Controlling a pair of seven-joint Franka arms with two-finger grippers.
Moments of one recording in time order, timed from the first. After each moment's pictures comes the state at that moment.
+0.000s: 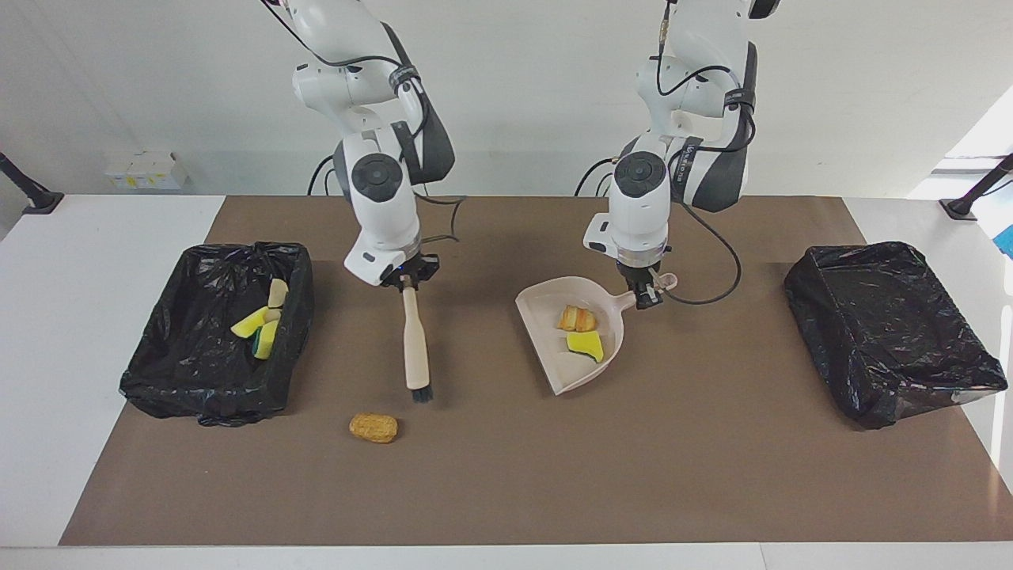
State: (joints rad) left arm -0.50 0.22 0.03 -1.89 0.17 1.98 0.76; right arm 0.02 0.43 0.13 -1.60 -0.33 1.92 -0.14
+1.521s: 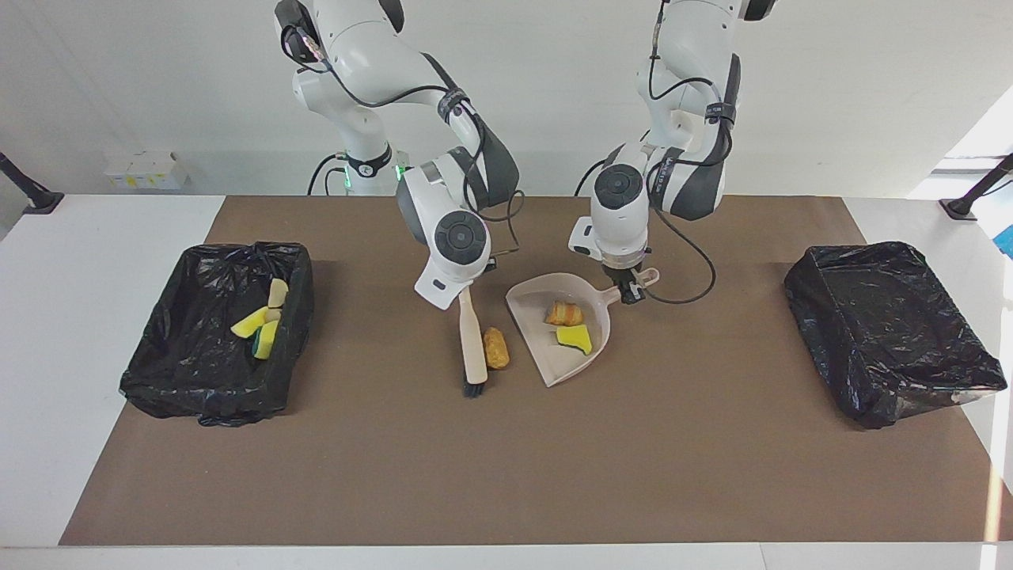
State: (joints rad) left arm -0.55 0.20 0.02 -2.00 0.17 1.99 0.69; right arm 0.34 0.45 0.15 -1.58 0.16 1.58 0.36
